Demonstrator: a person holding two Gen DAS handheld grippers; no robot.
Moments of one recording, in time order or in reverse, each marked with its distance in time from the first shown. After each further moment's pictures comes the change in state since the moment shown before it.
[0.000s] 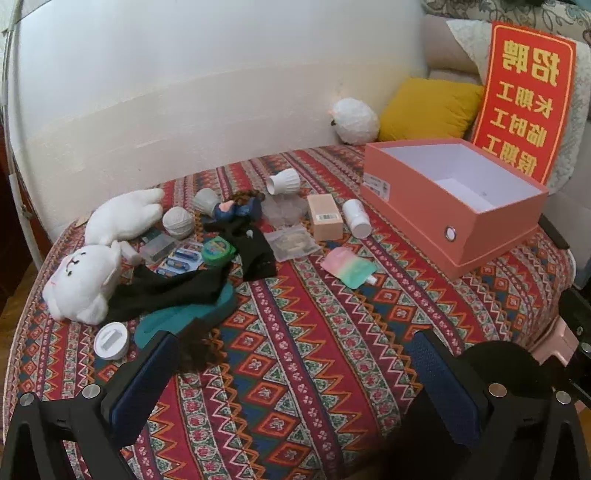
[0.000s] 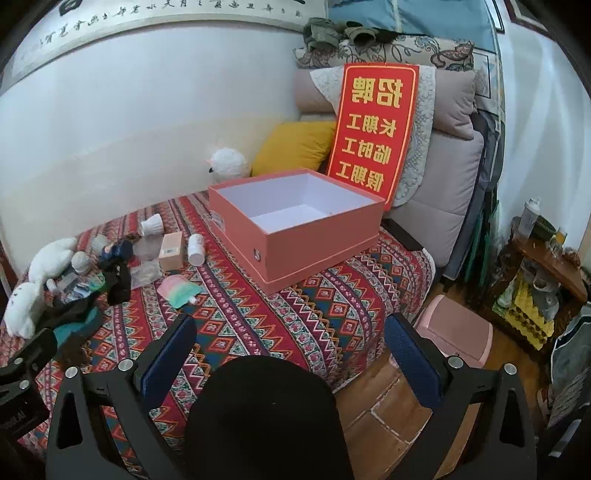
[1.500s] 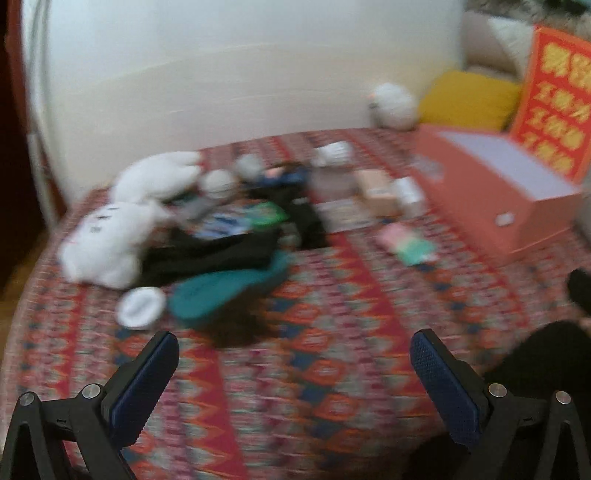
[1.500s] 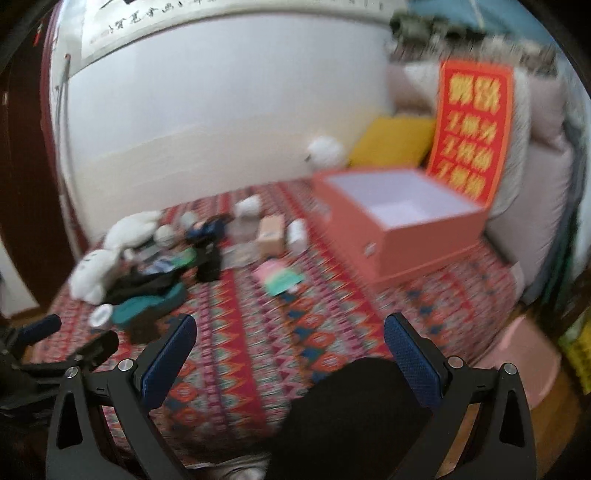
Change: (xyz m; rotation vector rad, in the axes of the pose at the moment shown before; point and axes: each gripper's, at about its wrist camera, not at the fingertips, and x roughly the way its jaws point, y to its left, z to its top) left arm 0.033 0.070 -0.032 -0.067 0.048 0.084; right arm 0.027 0.073 -0.008 -0.125 0.065 0.364
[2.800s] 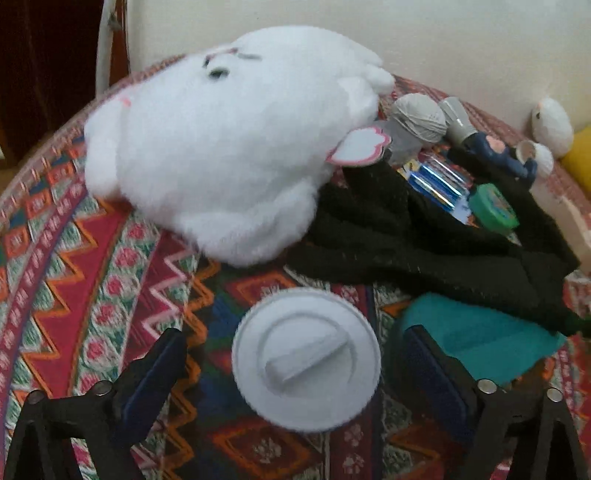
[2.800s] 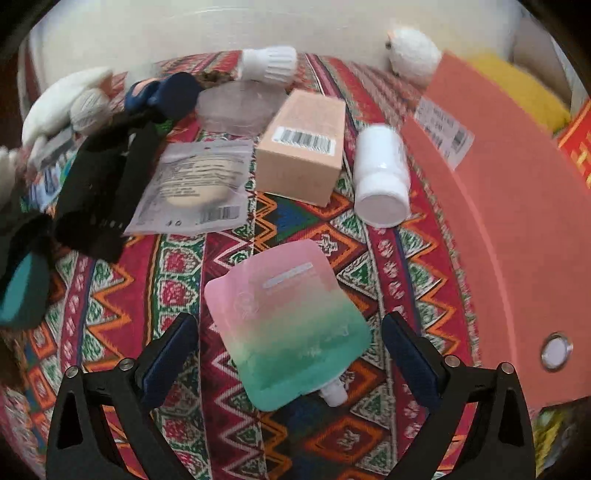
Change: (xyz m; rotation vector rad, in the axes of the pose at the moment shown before) left arm 0.204 0.187 -0.011 -0.399 0.199 0.037; right arm 0.350 0.037 0.037 -0.261 0.475 -0.005
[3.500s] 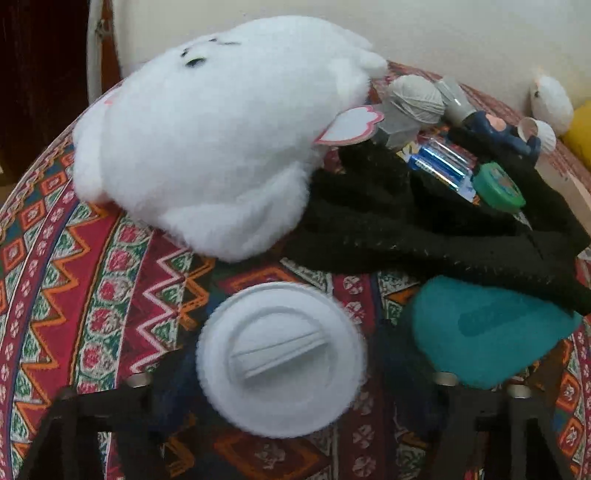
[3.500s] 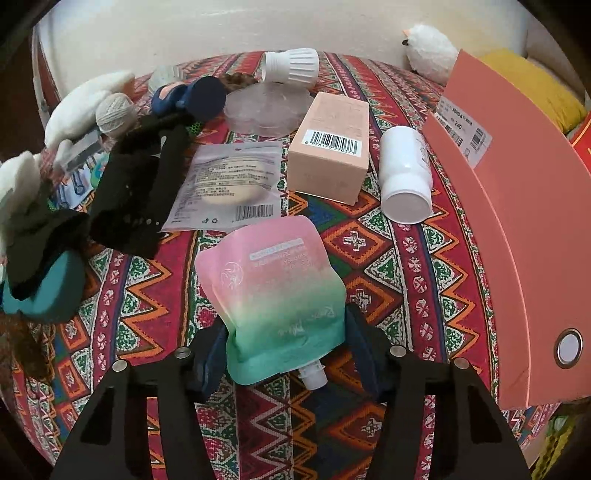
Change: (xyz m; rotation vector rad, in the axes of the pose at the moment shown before) left arm 0.010 -0.009 -0.005 0.071 0.013 0.056; right arm -0.016 -0.004 0.023 -0.023 -0.014 0.064
